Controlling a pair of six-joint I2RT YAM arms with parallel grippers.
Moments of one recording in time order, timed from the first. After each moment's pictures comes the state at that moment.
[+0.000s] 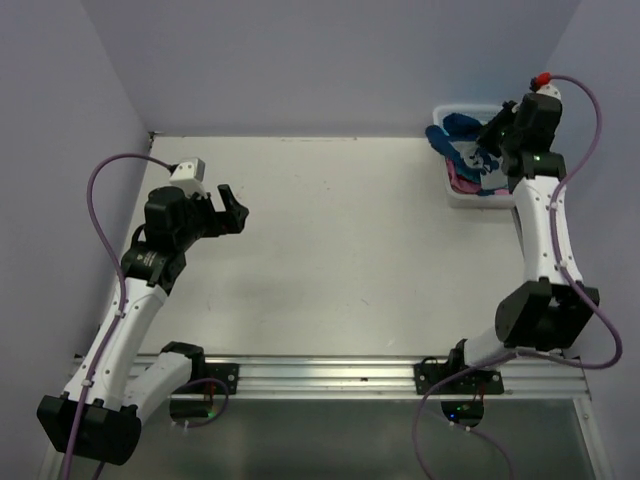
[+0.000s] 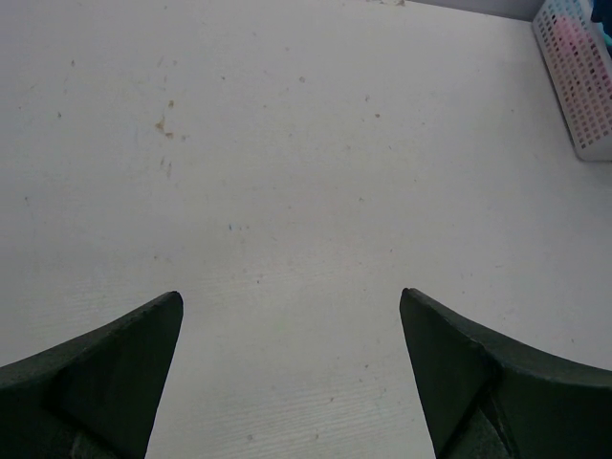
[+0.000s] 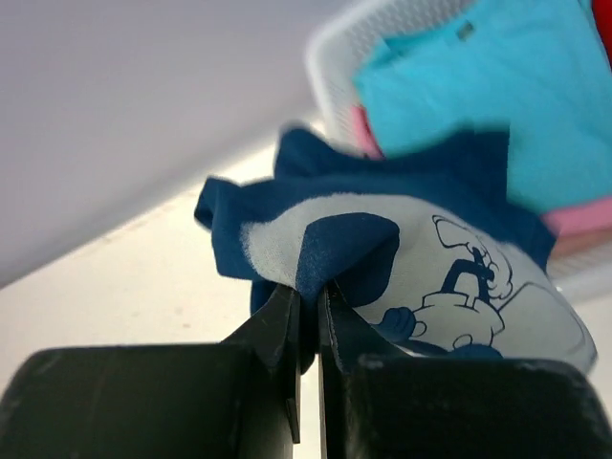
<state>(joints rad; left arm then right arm) -0.18 0.92 0.92 -0.42 0.10 -0.31 -0.14 1.61 1.64 -0.51 0.00 0.45</state>
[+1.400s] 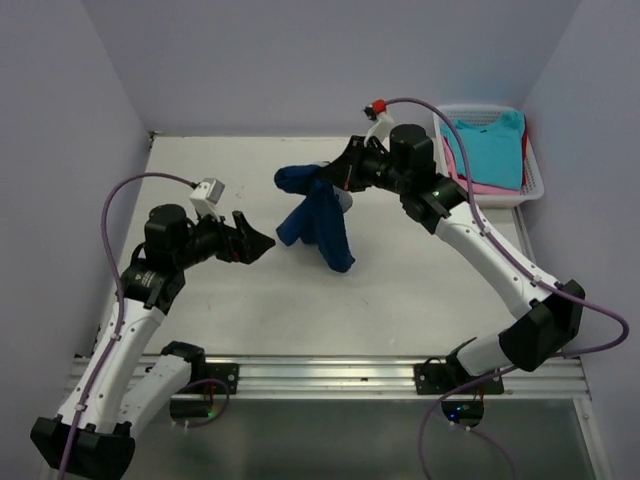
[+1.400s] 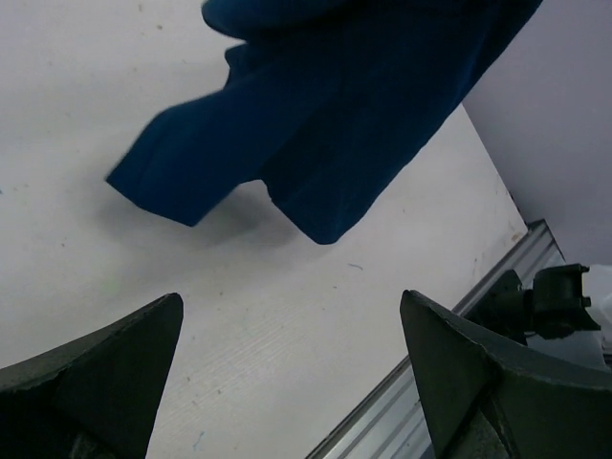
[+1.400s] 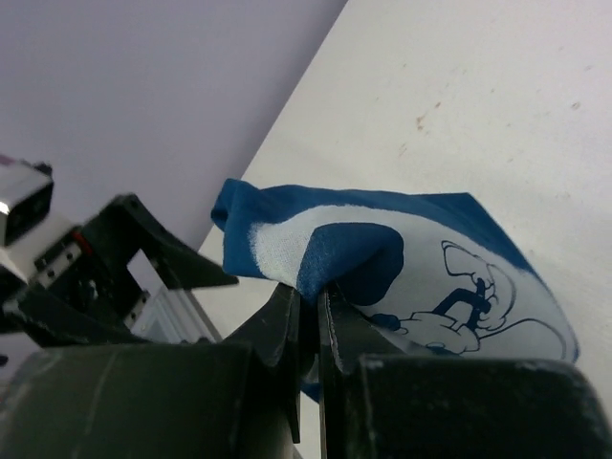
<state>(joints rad) -0.22 0.80 0.84 -0.43 0.50 -0.40 0.55 1.46 1.43 -0.23 -0.37 0.58</state>
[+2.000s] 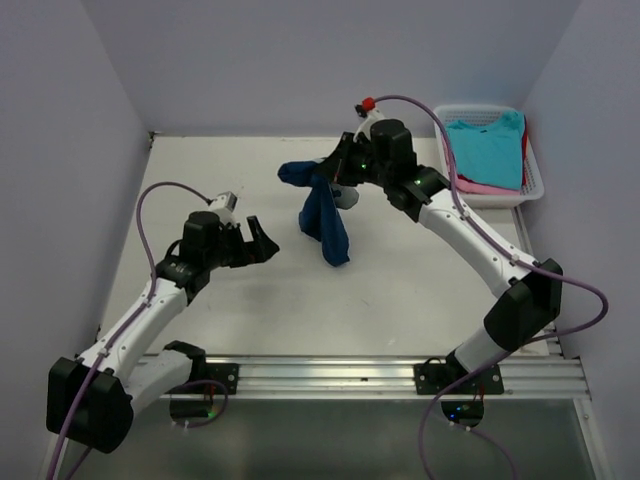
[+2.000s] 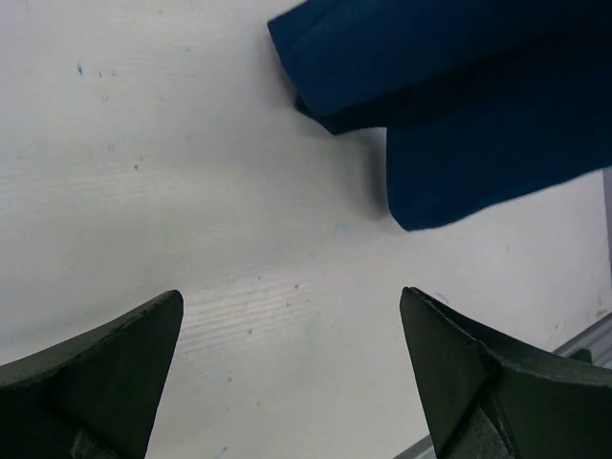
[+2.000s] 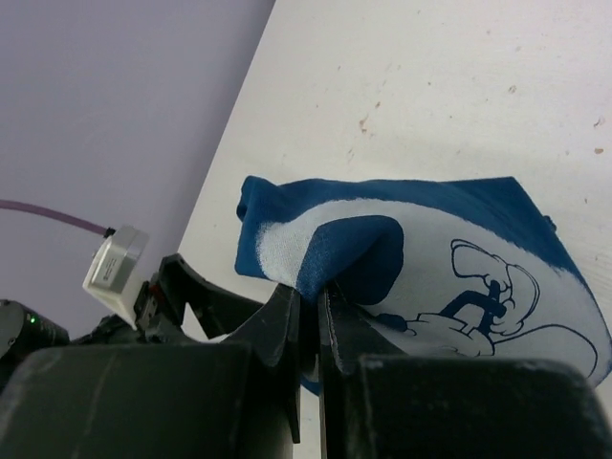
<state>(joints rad) -0.30 0.98 0.64 -0.28 0.24 -0.52 0.58 1.59 1.54 -0.29 -0.18 0.63</state>
